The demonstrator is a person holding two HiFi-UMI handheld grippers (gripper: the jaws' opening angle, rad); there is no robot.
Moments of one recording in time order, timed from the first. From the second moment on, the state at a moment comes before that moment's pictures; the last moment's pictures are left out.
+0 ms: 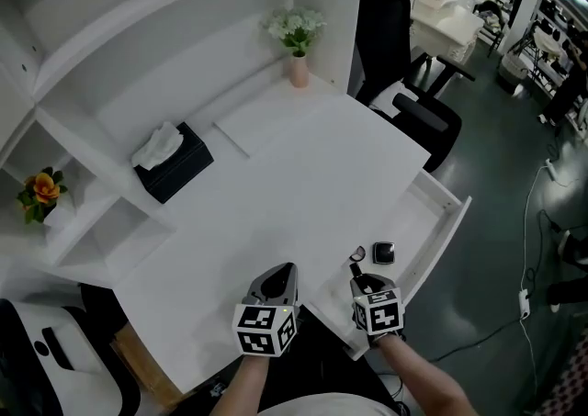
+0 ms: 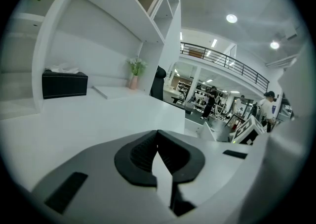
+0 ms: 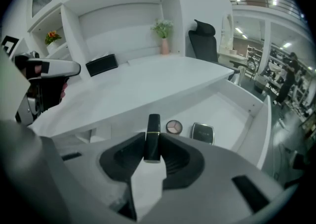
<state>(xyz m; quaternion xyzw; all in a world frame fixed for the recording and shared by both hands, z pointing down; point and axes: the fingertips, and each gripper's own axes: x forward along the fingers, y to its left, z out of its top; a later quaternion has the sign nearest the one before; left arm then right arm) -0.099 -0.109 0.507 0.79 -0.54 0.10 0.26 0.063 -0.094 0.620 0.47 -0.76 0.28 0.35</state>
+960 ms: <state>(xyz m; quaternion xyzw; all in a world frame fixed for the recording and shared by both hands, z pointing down) -0.145 -0.103 0.526 0.74 -0.60 0.10 0.29 0.020 -0.097 0.702 0.38 -0.76 0.27 0.46</state>
